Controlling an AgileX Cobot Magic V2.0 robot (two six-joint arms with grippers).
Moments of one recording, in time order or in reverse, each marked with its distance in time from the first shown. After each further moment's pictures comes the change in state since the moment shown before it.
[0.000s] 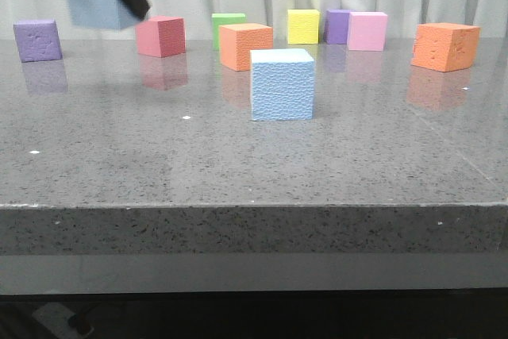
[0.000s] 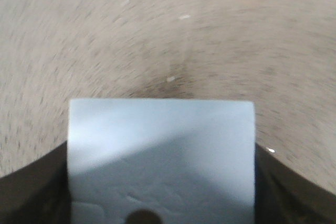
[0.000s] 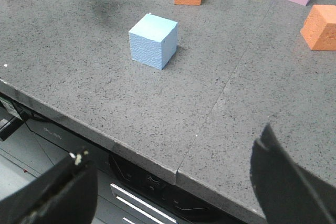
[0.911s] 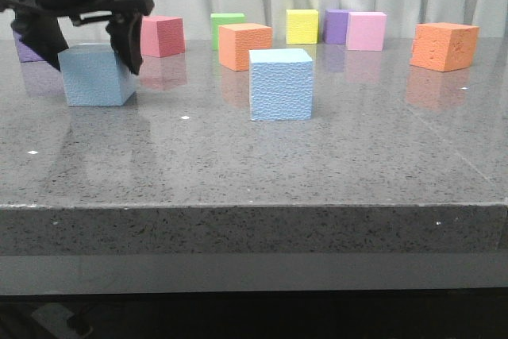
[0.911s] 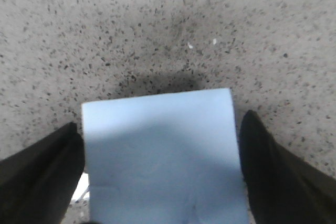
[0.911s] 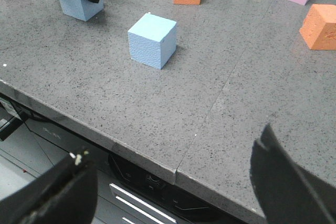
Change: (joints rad) left arm 0.074 0.021 0.253 0.004 -0.180 -0.265; right arm 0.000 0.000 0.000 0.000 0.000 0.000
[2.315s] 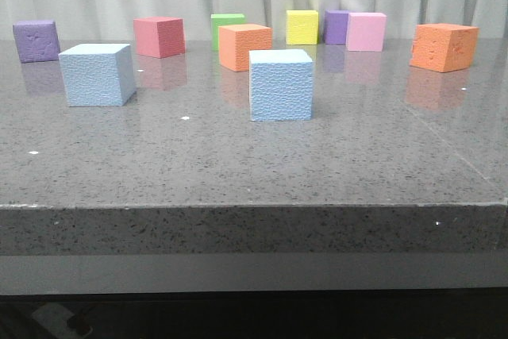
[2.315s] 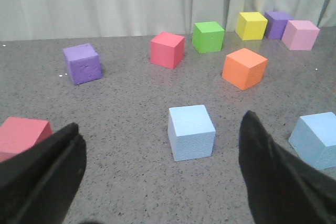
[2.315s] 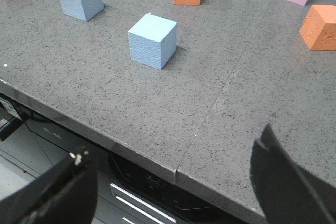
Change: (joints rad) left arm 0.122 -1.187 0.761 -0.093 -0.383 0.222; right arm 0.000 0.000 0.000 -0.002 0.000 0.000
